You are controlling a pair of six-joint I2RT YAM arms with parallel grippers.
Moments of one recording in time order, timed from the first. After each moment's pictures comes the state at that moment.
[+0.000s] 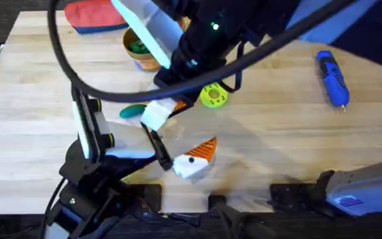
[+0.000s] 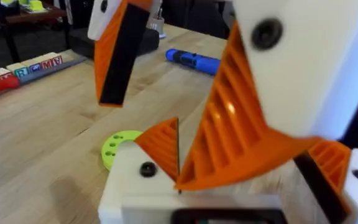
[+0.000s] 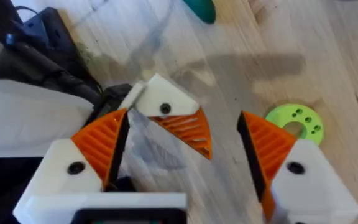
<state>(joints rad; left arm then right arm) -0.49 0.01 0.01 -0.05 0.58 -0.08 0.94 1.72 1.76 -1.20 -0.19 -0.08</state>
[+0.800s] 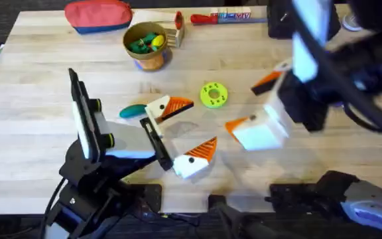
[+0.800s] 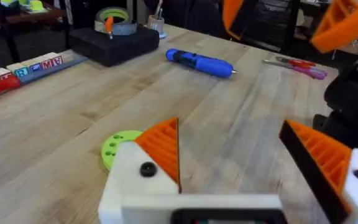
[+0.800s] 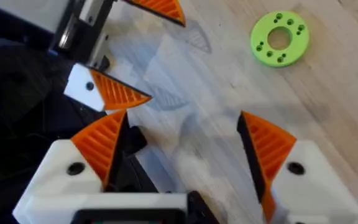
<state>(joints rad) -0.49 0.01 0.01 -0.05 0.58 -0.08 0.68 1.14 1.34 -1.28 -0.30 -0.10</state>
